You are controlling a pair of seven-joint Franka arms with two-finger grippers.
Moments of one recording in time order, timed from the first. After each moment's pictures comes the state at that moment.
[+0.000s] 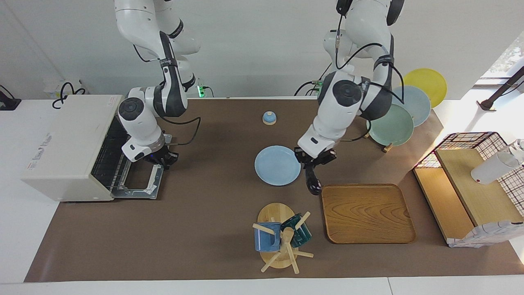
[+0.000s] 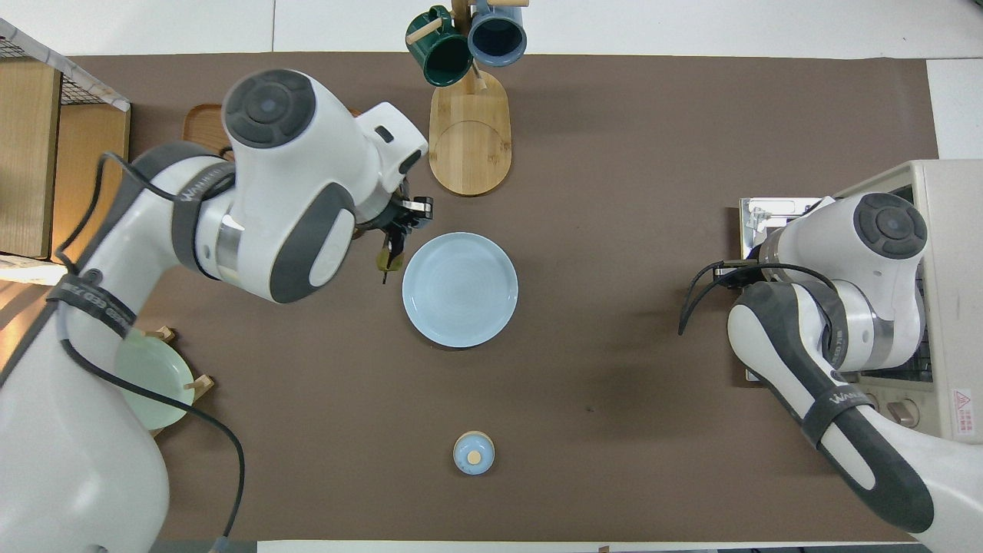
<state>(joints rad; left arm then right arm) -0.41 0.35 -0.14 -1.61 -0.05 1.98 -0.39 0.04 0.16 0.00 -2.20 -0.01 2.31 0.12</state>
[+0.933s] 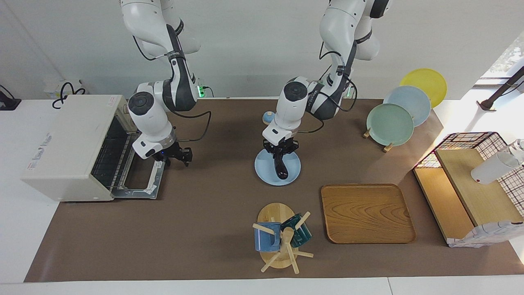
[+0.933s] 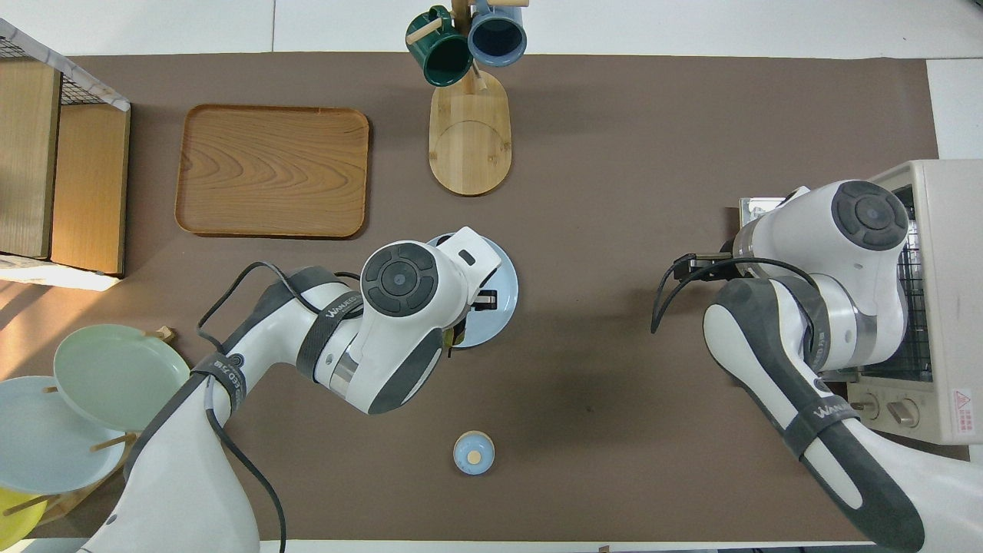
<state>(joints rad) -0.57 0.28 -0.13 -1.98 -0.05 2.33 -0.57 0.12 0.13 0.00 -2.15 0.04 2.25 0.14</state>
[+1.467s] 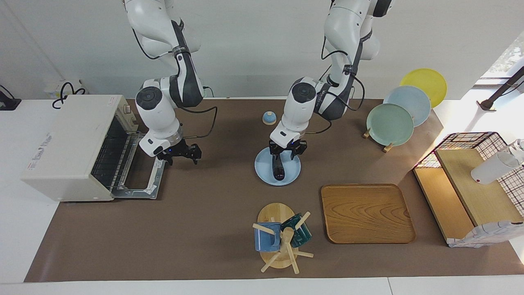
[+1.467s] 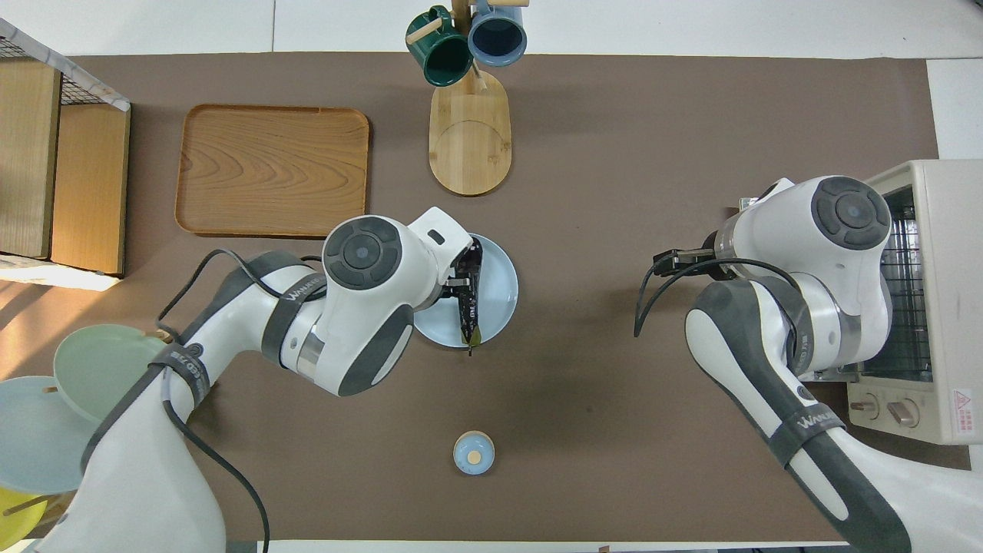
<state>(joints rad) -0.50 0.26 -0.11 -1.95 -0.05 2.23 -0.53 0.16 0.13 0.00 -2.12 0.04 2.25 0.14</state>
